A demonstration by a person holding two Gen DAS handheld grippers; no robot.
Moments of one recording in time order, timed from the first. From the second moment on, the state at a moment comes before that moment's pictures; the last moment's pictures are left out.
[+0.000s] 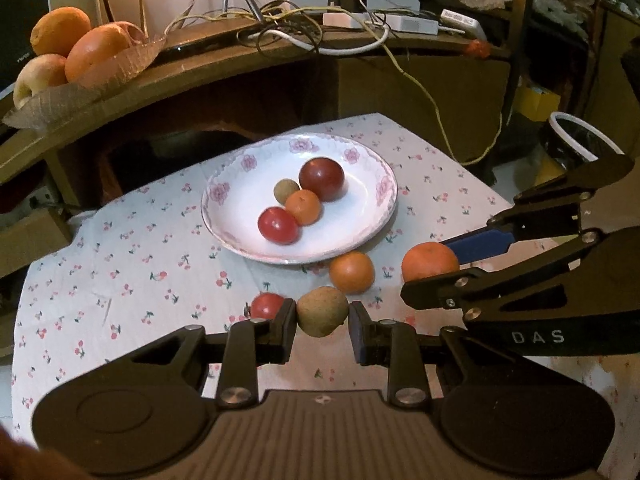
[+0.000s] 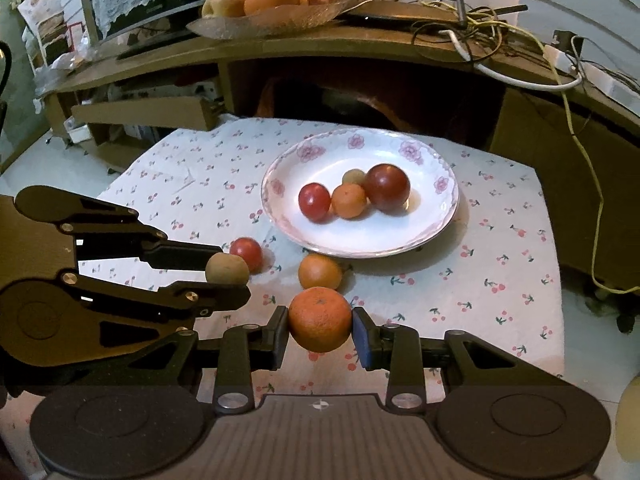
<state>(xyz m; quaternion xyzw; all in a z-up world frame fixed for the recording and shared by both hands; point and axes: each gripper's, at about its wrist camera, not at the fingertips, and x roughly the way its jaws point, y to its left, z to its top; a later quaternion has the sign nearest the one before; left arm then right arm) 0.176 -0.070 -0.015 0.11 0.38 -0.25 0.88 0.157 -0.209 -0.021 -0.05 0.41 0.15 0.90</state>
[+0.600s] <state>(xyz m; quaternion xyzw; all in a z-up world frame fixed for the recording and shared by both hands) 0.229 -0.077 -0.007 0.10 0.35 -0.22 0.90 0.202 -0.214 -0.013 -0.02 0.39 0.11 0.91</state>
